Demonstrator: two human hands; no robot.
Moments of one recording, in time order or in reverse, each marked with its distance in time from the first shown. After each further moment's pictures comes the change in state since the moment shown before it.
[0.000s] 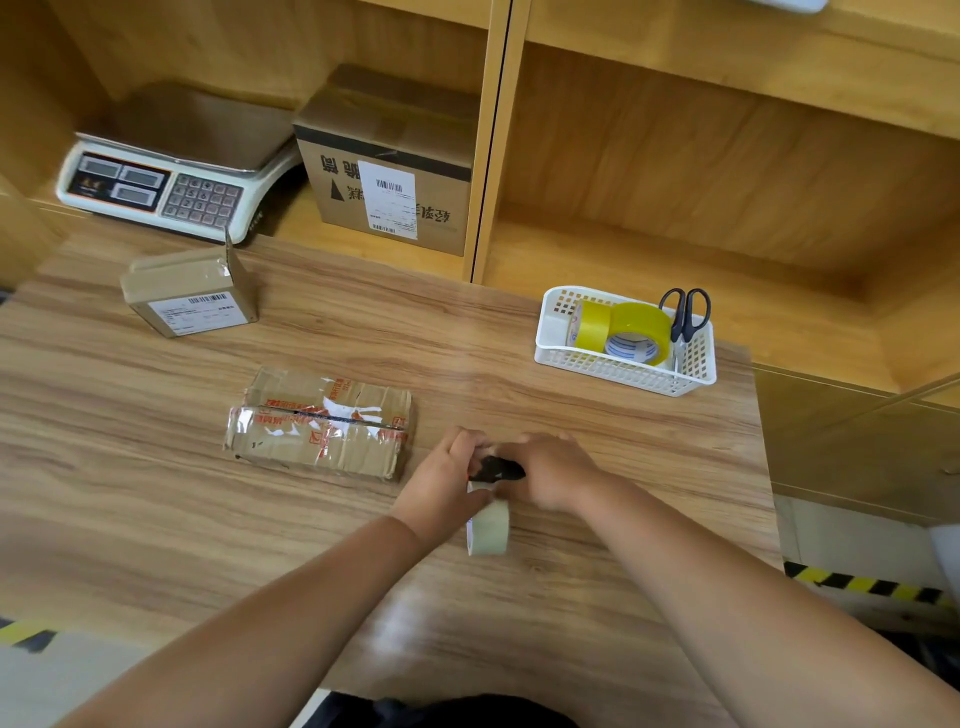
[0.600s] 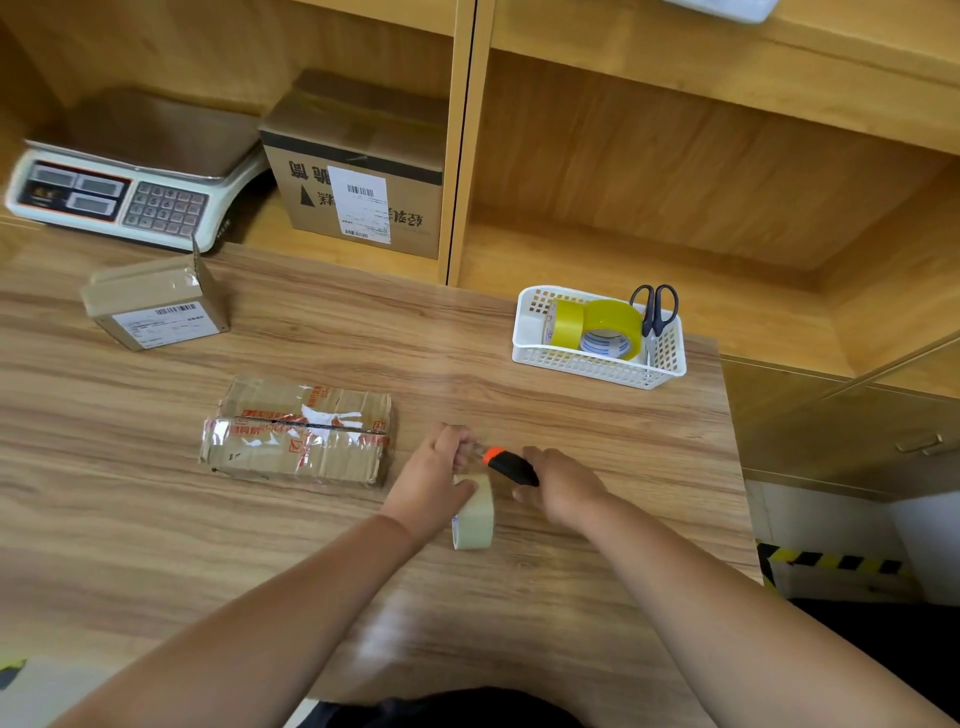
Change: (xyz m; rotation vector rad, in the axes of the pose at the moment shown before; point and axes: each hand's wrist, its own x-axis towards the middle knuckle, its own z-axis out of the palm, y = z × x) left_hand 0.004 0.005 -0.001 -0.070 -0.024 -0.030; right_hand -0.020 0.022 0.023 0.168 -0.008 0.328
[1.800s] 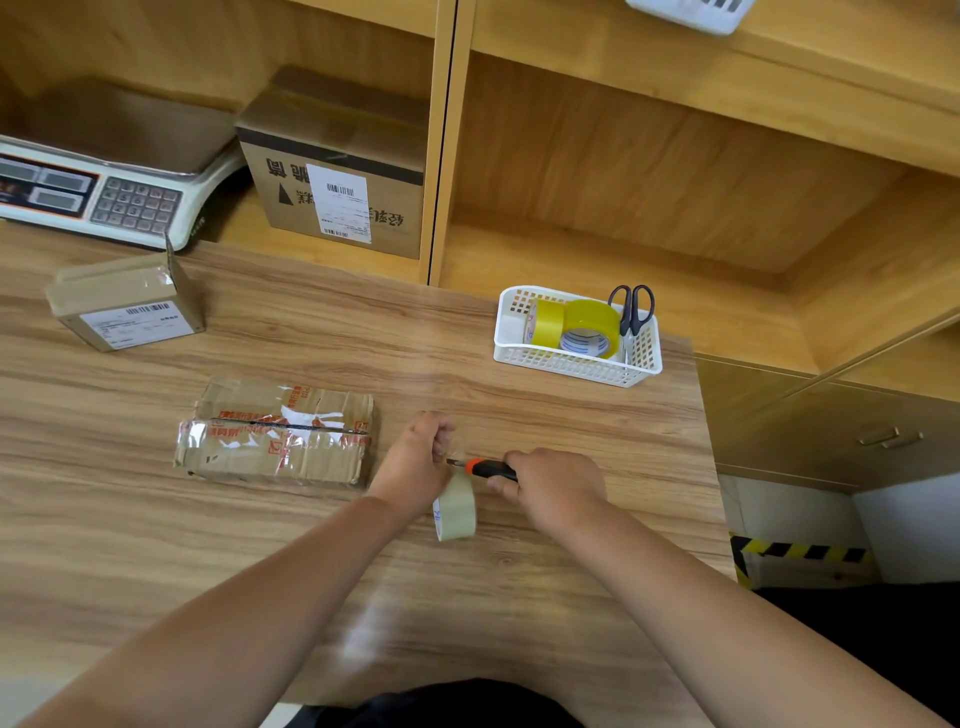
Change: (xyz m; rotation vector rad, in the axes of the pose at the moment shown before) left_hand 0.015 -0.004 0.001 -0.119 0.042 -0.091; right_hand -0.036 -0.014 -0.017 -0.353 0.232 -0.143
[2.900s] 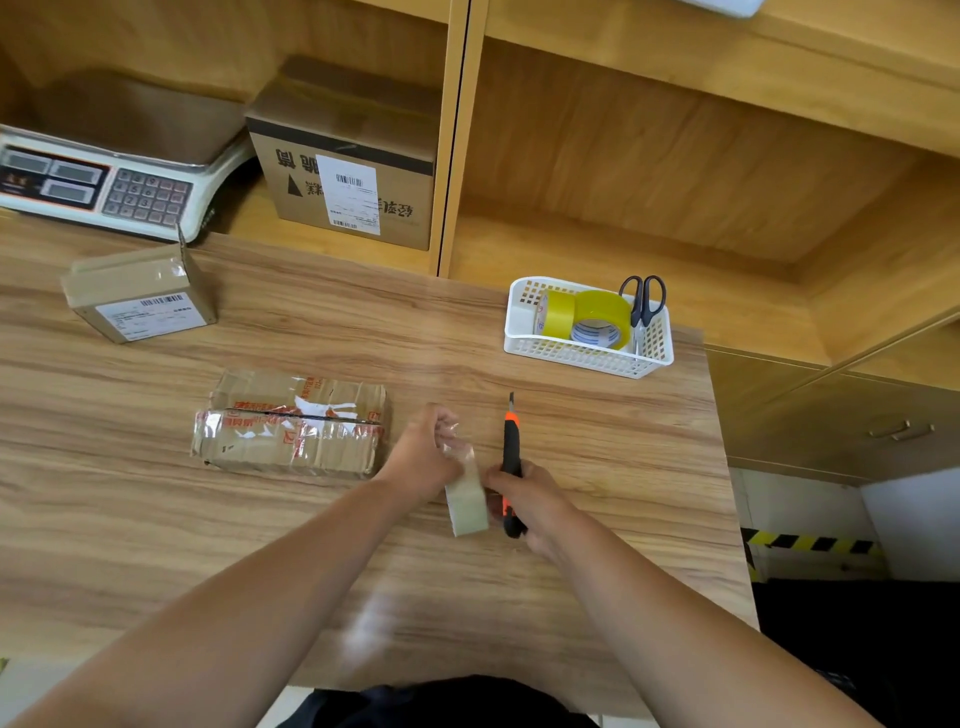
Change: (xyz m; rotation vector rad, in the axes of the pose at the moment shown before) left_hand -0.003 0.001 -0.011 -0.205 -0.113 -0.229; right_hand 0.008 -0.039 0.048 1.682 -0.144 0.545
